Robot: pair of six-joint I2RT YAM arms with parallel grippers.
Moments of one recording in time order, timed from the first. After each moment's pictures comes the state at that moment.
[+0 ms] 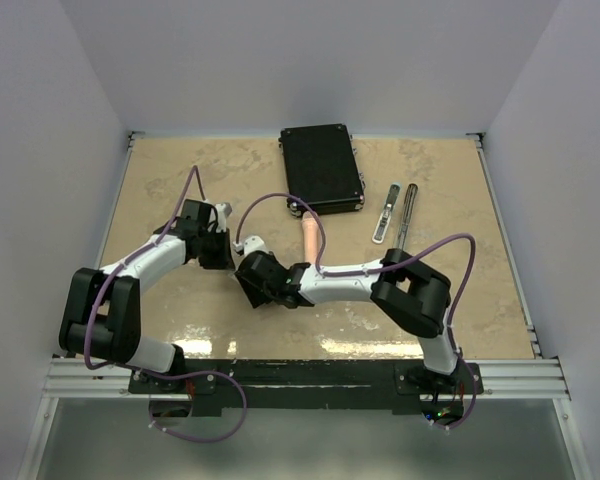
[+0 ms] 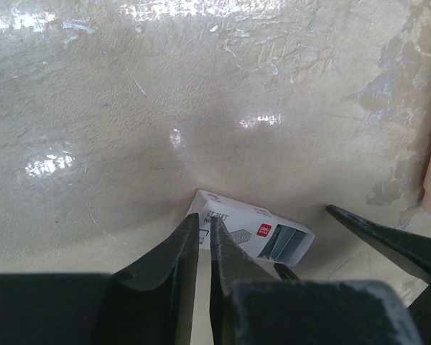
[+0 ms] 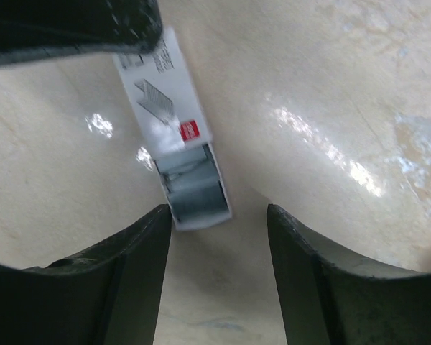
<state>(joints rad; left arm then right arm) -0.21 1.46 0.79 -0.41 0.25 -0.22 1.16 2.00 1.27 -0.13 0.32 0.44</state>
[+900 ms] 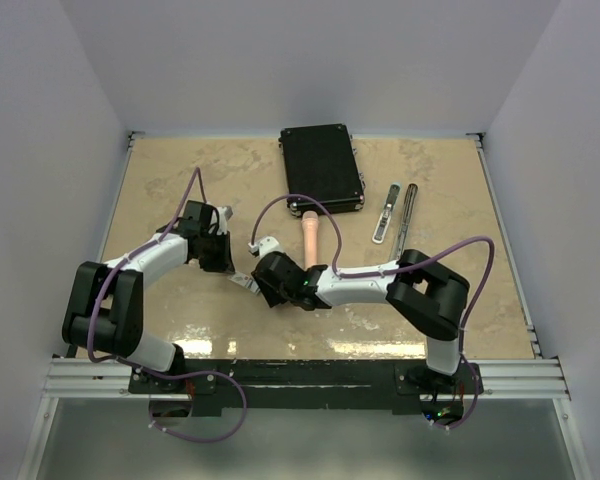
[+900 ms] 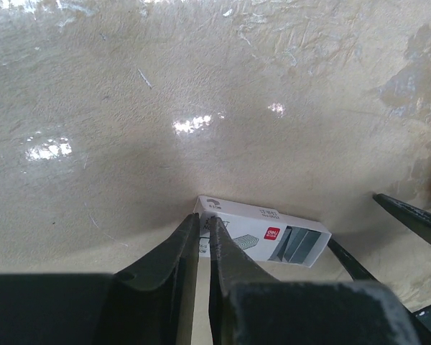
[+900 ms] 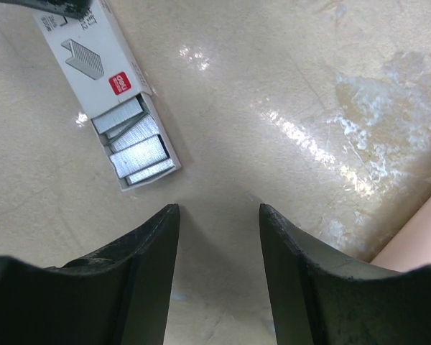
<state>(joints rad) -0.21 1.50 0.79 -0.42 0.25 -0.22 1.12 1.88 1.09 -0.08 0.32 0.40</state>
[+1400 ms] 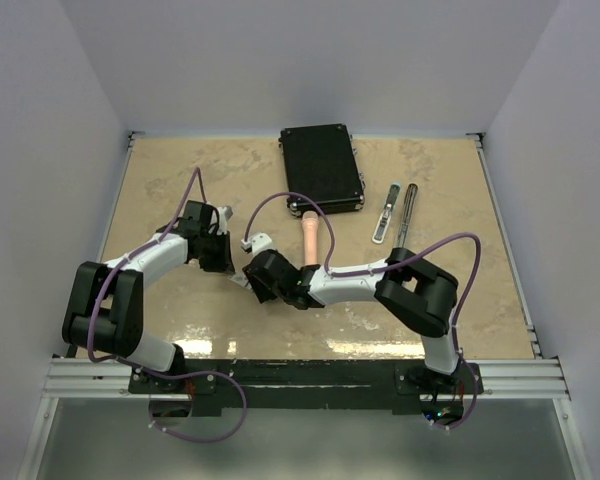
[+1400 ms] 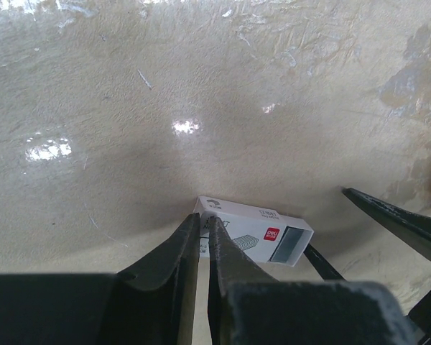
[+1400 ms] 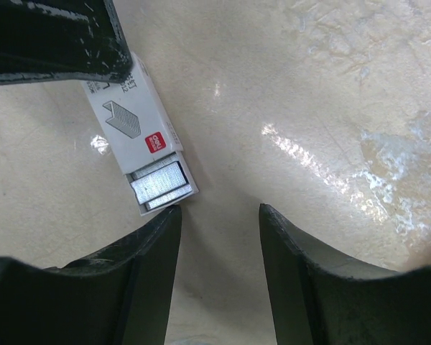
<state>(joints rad) -0.21 1.50 0.79 -0.42 0.25 -0.22 1.12 1.95 1.14 0.03 0.32 0.39</state>
